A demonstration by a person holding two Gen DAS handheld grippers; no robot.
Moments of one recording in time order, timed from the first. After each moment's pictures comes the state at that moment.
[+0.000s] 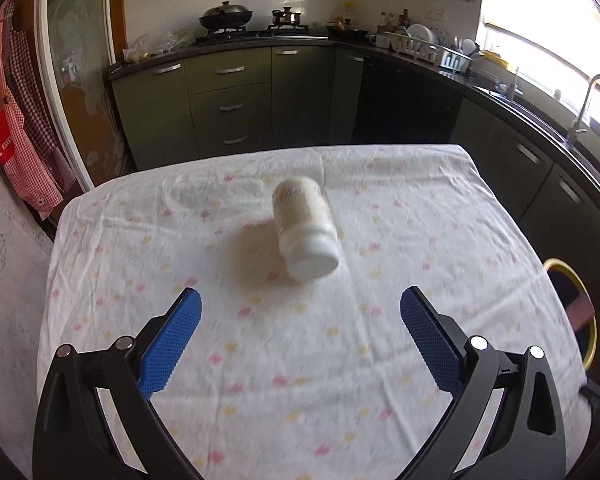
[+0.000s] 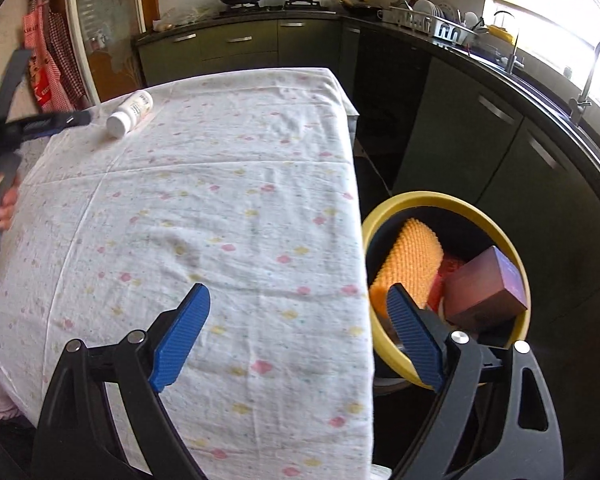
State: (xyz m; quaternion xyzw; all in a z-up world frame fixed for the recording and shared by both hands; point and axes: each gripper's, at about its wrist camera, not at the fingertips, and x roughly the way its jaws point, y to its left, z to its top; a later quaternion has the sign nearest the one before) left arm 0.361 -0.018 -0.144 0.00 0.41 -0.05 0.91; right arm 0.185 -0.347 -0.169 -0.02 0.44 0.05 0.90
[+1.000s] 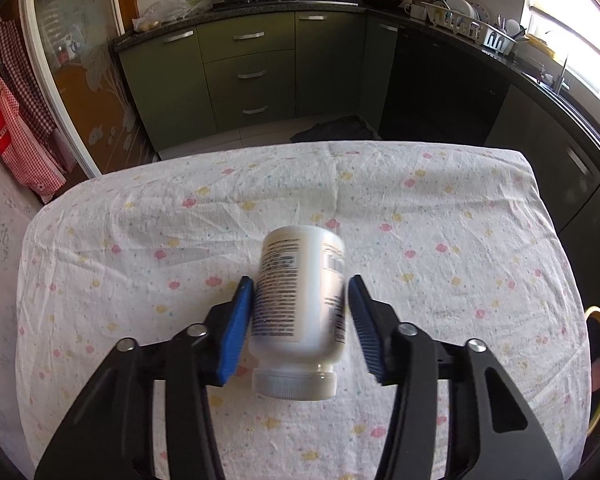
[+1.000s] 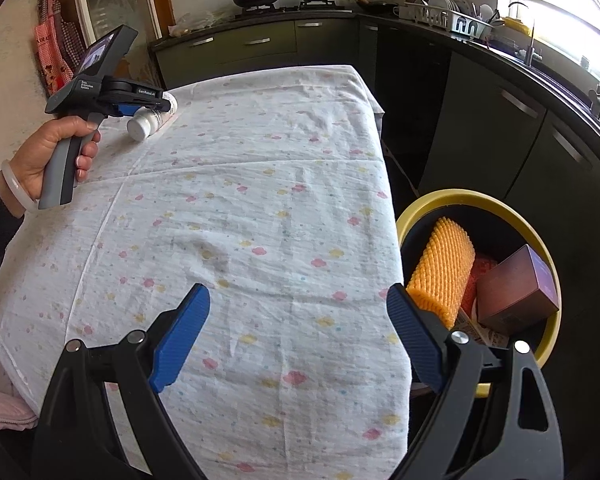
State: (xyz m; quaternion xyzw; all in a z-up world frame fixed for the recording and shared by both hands) left arm 0.461 -0.047 -0.176 0.00 0.47 0.00 0.88; right arm 0.189 -0.340 -0.177 0.01 0.44 0.09 0.89
